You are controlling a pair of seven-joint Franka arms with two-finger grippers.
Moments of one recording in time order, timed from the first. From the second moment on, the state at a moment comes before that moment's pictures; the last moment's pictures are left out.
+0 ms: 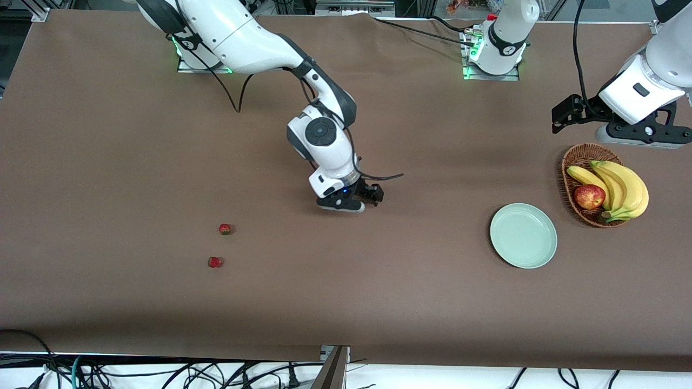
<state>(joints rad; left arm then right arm) 0.05 -0.02 -0.16 -1.65 0.00 1.57 -0.02 0.63 0.86 0.13 -1.39 -0.02 2.55 0.91</state>
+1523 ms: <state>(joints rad) -0.41 0.47 -0.20 -1.64 0.04 1.98 -0.51 0.12 0.76 0.06 -1.49 -0.02 2.11 0.05</state>
